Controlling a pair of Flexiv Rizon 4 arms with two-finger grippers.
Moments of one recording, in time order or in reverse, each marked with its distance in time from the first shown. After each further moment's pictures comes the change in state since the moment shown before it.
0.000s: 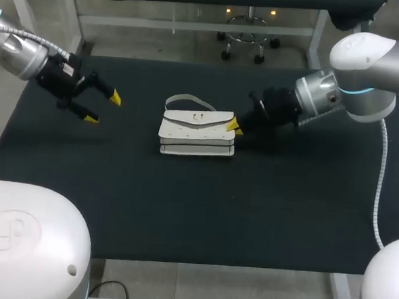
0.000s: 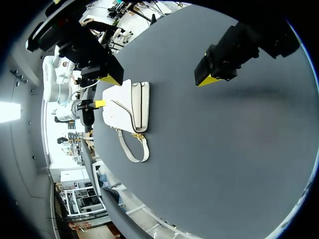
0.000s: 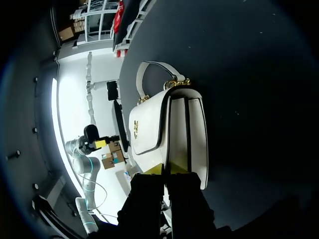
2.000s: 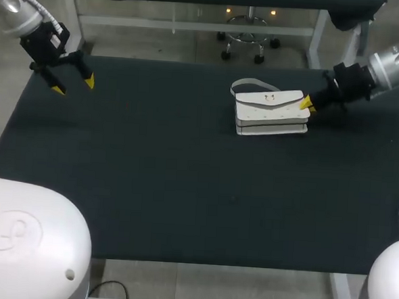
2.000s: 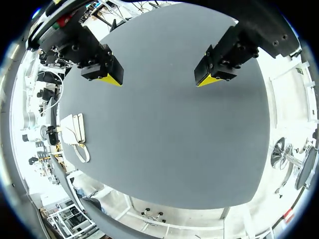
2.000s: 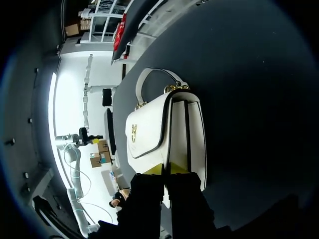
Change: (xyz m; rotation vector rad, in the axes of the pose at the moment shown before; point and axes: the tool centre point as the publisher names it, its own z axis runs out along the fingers) left arm -0.048 -0.063 -0.071 -0.031 -0.359 0.154; right arm -0.085 0.102 -0.185 -0.051 -0.094 -0.114
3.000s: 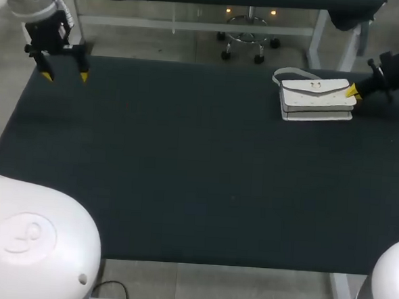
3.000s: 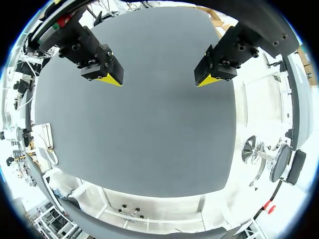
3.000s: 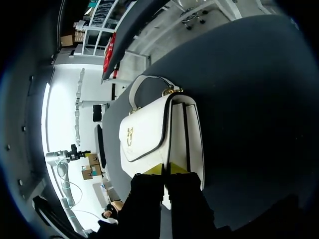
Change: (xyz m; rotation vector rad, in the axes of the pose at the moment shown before) left arm -0.012 -0.012 -0.030 0.033 -0.295 -0.023; right arm -0.078 0.060 -0.120 -0.124 -0.102 0.019
